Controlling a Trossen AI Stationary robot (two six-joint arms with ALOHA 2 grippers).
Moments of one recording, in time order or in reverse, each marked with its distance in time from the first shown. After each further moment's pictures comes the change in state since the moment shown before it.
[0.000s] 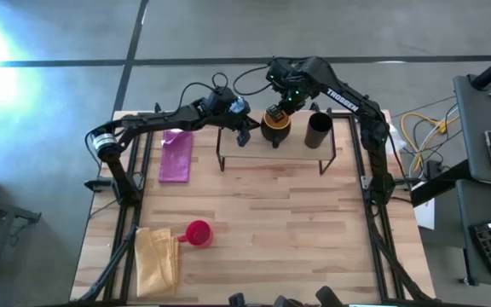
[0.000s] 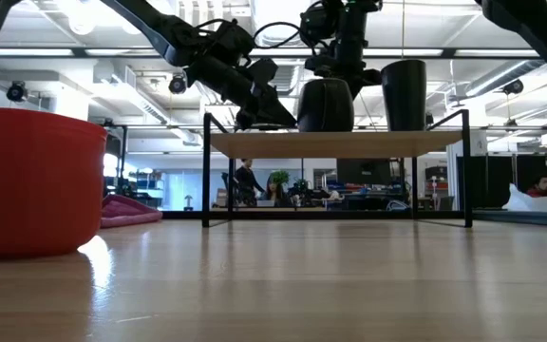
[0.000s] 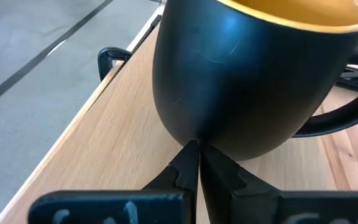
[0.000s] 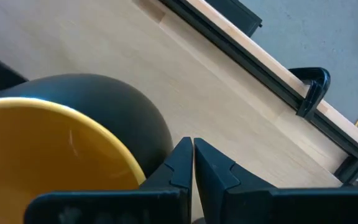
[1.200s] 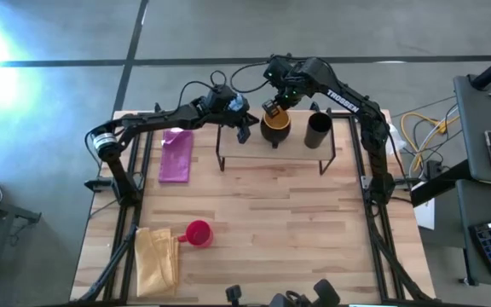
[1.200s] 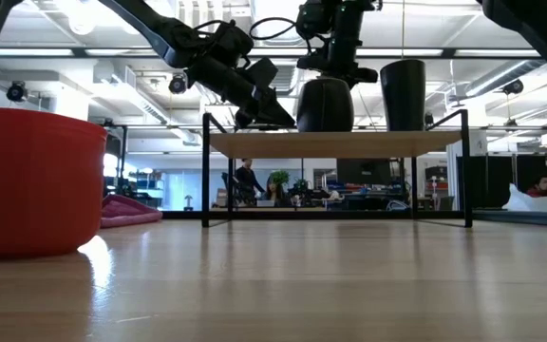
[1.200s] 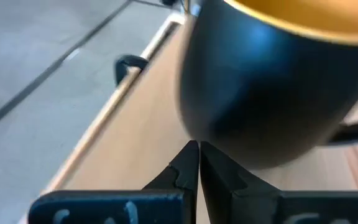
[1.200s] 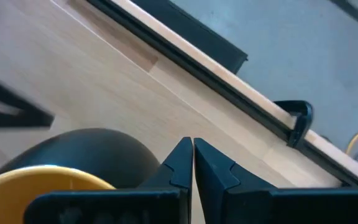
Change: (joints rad) left arm 0.025 0.004 0.000 0.031 -0.039 0.027; right arm 0.006 -0.006 0.000 0.115 0.099 0.020
